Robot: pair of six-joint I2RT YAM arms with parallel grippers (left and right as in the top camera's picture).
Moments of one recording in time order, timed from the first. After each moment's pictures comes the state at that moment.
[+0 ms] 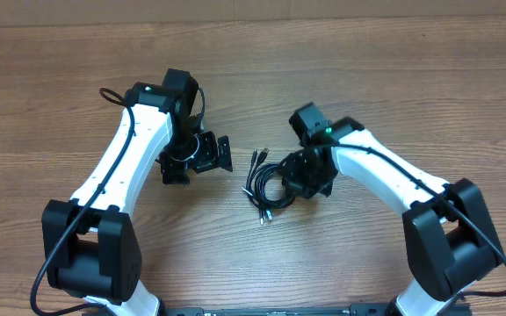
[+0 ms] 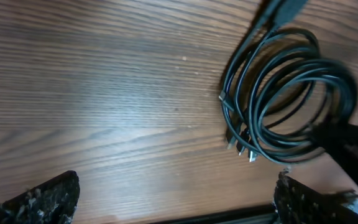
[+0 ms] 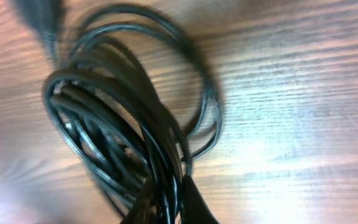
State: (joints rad) left arm -0.21 1.79 1.43 -1.27 0.32 -0.39; right arm 0.50 1.83 1.27 -0.96 -0.33 0.78
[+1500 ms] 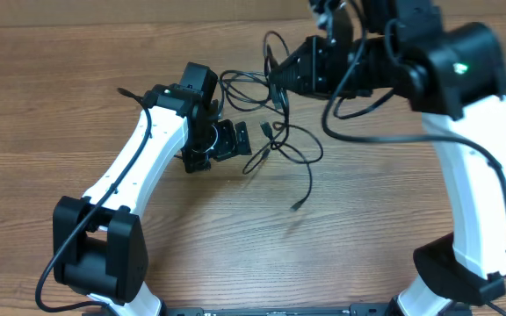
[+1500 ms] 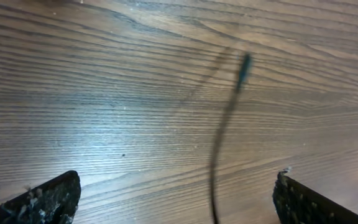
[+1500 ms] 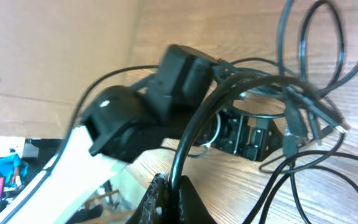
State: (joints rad) left arm -0.29 1.80 1.43 -1.07 0.33 -0.52; right arm 0.41 1.83 2.48 -1.47 -0.61 0.47
